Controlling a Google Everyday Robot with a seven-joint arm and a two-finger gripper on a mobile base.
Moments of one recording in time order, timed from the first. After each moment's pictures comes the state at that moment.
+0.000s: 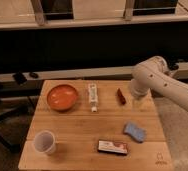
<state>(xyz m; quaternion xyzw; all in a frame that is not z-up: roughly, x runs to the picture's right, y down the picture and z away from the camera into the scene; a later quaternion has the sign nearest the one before) 0.216 0.095 0.758 -0.27 -0.04 -0.07 0.96</state>
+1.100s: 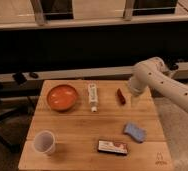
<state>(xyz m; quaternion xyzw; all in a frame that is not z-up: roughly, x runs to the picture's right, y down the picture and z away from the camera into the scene) 0.214 0.083 0.803 -0.25 -0.09 -0.12 0.96</state>
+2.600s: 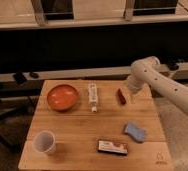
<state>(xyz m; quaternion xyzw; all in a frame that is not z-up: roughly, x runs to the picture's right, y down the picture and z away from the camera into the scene) 0.221 0.074 0.852 -0.25 -0.10 -0.18 0.95</state>
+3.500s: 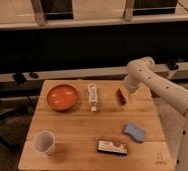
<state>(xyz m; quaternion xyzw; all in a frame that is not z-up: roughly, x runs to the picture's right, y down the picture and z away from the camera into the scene) 0.221 0.077 0.885 -0.26 -0.10 -0.22 0.94</state>
